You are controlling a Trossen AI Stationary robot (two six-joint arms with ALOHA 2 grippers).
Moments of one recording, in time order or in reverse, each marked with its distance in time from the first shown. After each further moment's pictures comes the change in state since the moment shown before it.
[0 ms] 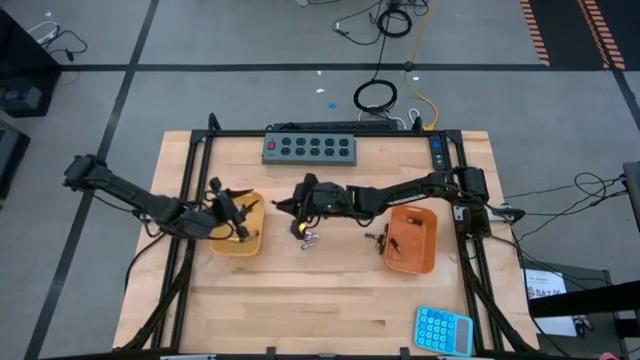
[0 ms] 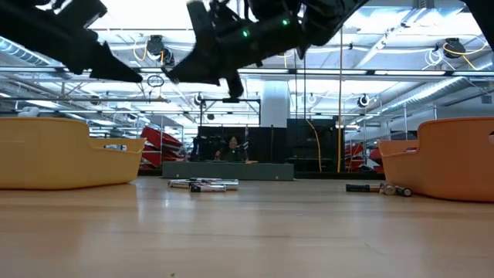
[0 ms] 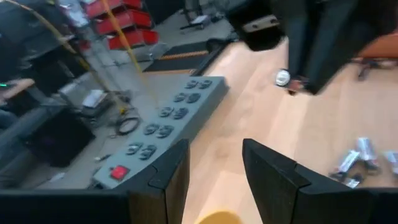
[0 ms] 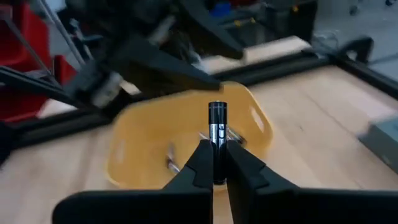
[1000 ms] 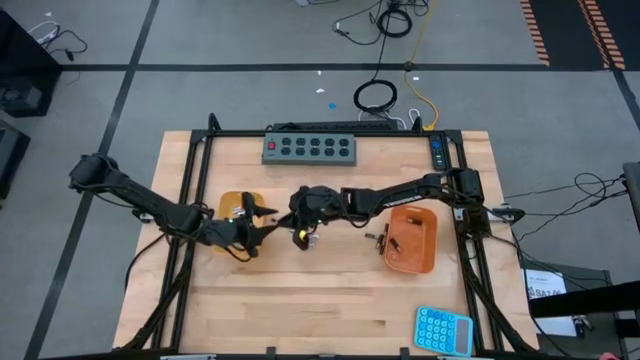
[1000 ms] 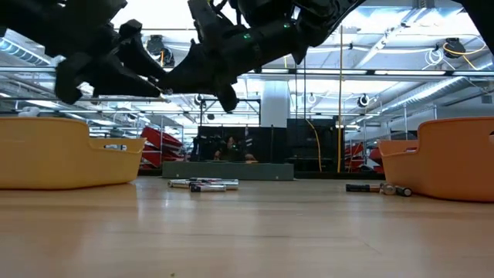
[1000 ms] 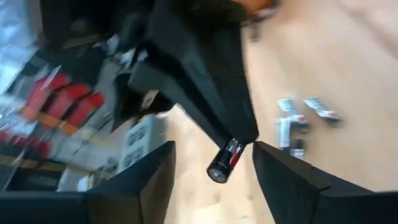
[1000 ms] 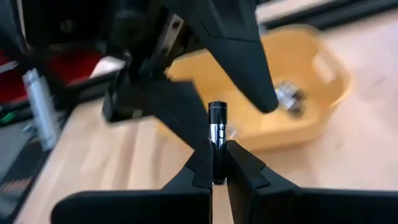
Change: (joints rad) left arm 0.018 0.357 0.090 0.228 0.303 0.581; right arm 0.010 0.028 0.038 -0.137 -0.228 0.078
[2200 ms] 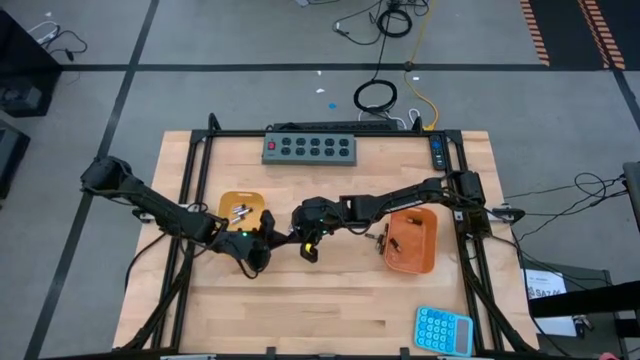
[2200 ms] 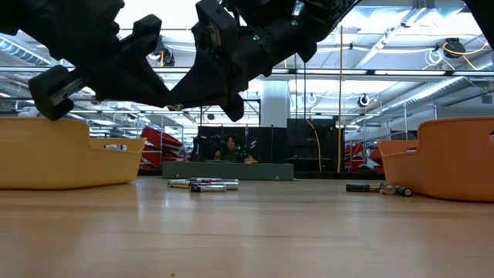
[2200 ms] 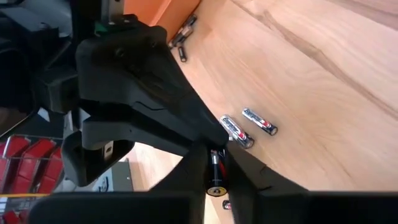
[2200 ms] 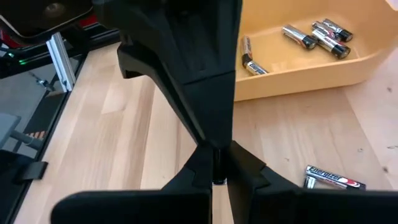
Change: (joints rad) left arm -0.031 0.199 0.098 -0.017 0.179 0.191; right arm 0.041 -0.002 -0.002 -0.144 -0.057 -0.018
